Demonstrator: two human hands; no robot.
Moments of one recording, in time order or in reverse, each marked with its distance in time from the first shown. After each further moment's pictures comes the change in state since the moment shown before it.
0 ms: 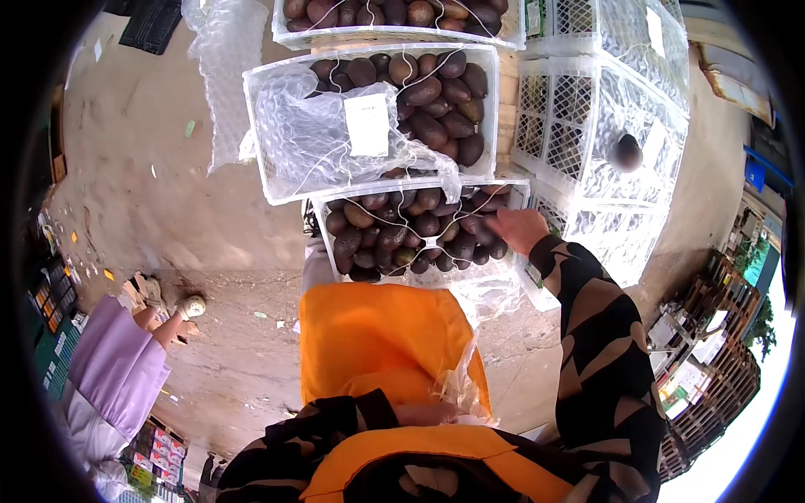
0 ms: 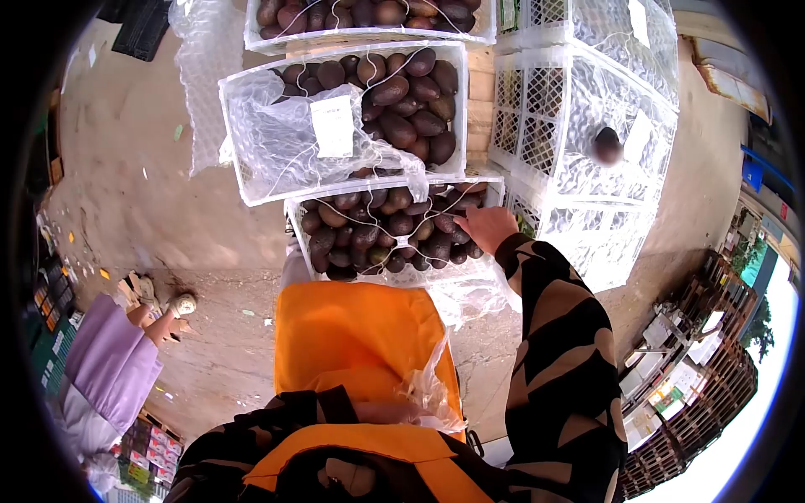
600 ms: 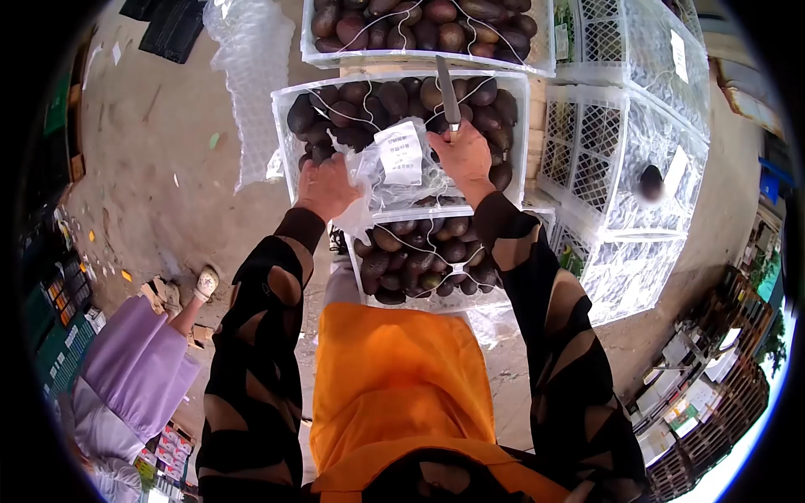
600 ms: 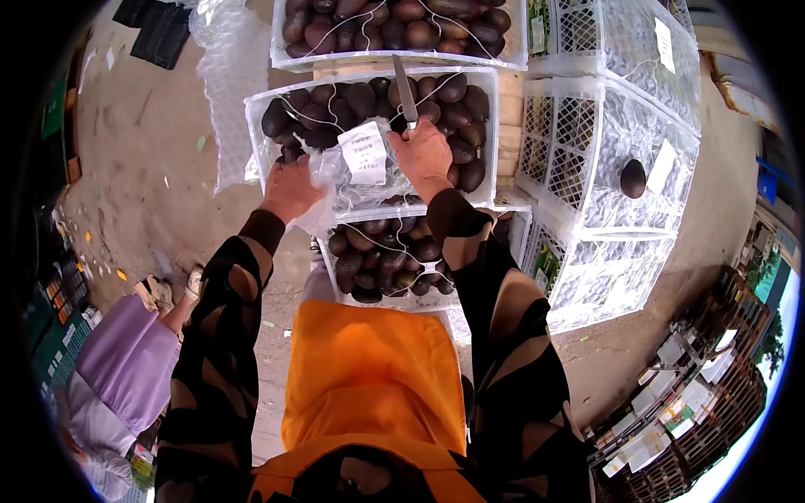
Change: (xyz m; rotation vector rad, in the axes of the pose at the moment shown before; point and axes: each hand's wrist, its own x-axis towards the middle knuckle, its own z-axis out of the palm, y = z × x) left_hand -0.145 0.049 -0.374 1.223 1.303 -0.578; right_hand 0.219 -0.100 -0.116 0.791 0.563 0.515
